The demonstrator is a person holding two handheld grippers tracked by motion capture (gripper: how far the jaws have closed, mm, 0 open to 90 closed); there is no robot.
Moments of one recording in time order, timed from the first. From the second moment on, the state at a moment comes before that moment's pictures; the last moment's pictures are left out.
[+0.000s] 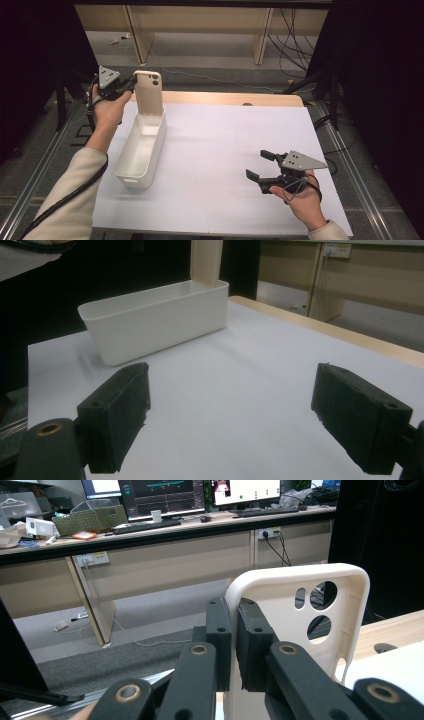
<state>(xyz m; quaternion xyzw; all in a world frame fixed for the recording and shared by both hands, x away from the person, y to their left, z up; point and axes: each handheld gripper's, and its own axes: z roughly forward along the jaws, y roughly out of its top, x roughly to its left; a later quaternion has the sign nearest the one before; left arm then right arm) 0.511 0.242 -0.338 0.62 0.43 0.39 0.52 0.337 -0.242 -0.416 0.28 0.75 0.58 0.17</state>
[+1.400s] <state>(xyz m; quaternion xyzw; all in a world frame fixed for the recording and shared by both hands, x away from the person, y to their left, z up) 0.520 0.244 -0.346 0.62 0.45 0.39 0.52 0.335 -0.242 -0.416 0.28 0.75 0.57 0.16</state>
